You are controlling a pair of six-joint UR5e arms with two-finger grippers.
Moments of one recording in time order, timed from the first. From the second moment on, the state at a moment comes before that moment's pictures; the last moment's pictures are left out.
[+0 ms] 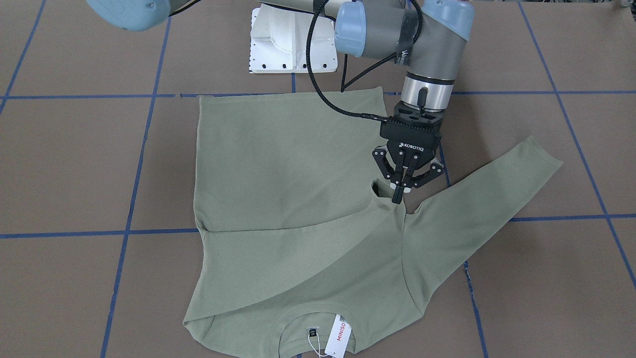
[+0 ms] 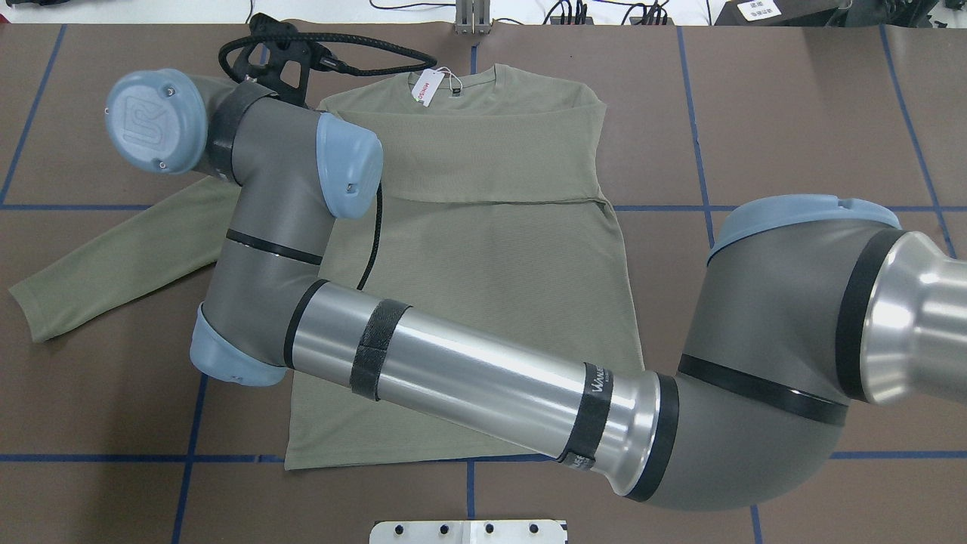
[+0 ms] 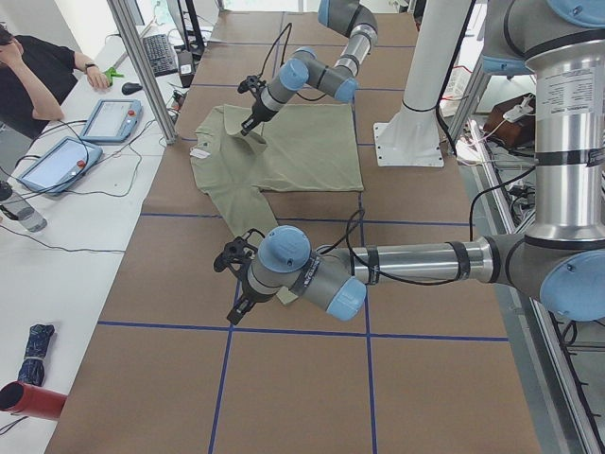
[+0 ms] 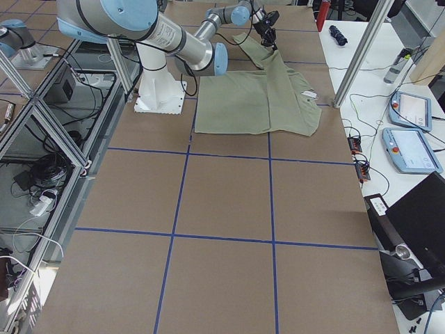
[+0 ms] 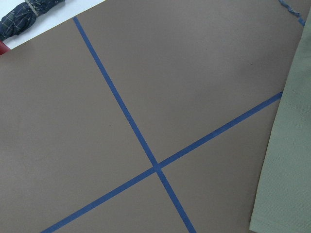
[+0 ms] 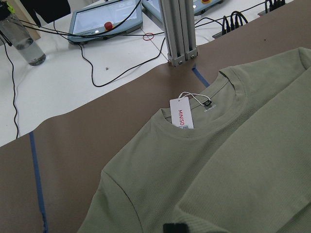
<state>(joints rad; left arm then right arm) -1.58 -1.46 -1.60 -2.19 -2.38 0.16 0.46 -0.11 0.85 -1.51 1.23 1.78</state>
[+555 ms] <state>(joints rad) -1.58 -1.46 -1.60 -2.19 -2.38 0.15 0.46 -0.09 0.83 -1.48 1.22 1.80</state>
